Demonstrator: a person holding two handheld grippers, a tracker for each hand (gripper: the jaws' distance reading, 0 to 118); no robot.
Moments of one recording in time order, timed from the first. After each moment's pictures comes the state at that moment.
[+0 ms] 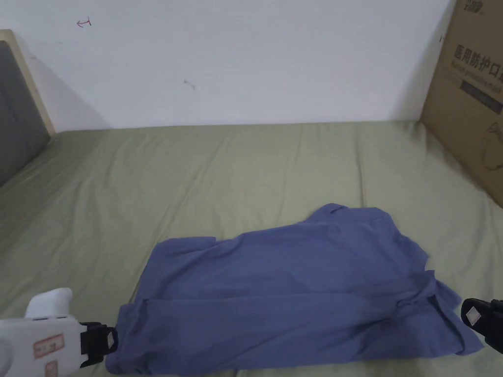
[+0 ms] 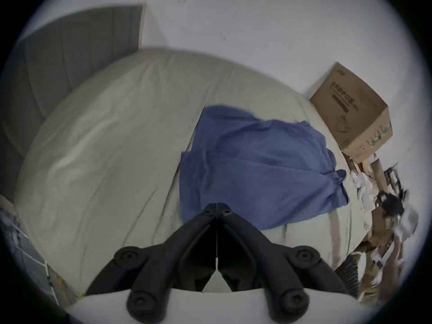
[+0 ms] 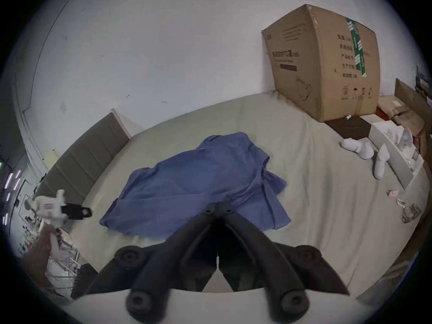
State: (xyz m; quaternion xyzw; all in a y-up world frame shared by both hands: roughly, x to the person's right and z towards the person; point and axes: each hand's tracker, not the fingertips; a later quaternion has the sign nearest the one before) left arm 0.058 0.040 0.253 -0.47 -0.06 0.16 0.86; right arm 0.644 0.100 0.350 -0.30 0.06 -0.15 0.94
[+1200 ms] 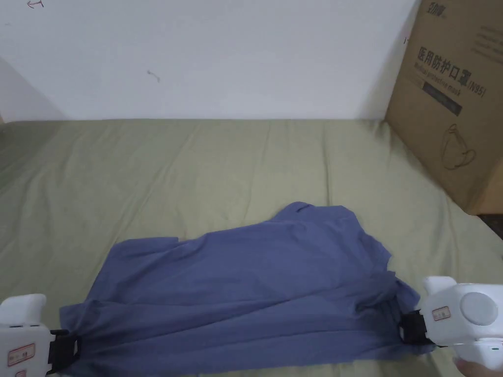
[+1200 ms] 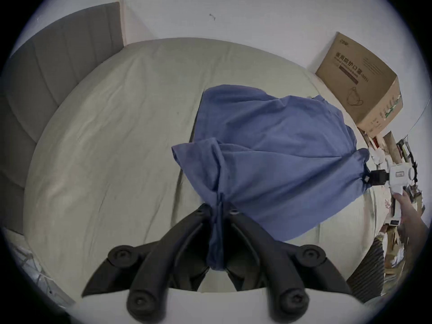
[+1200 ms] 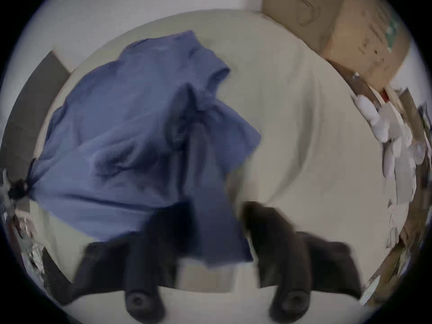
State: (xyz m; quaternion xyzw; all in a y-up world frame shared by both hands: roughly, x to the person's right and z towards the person) left arm 0.088 0.025 0.243 -0.48 -0.06 0.06 0.87; right arm 0.691 -0.014 0.216 -0.55 -0.01 -0.04 0.83
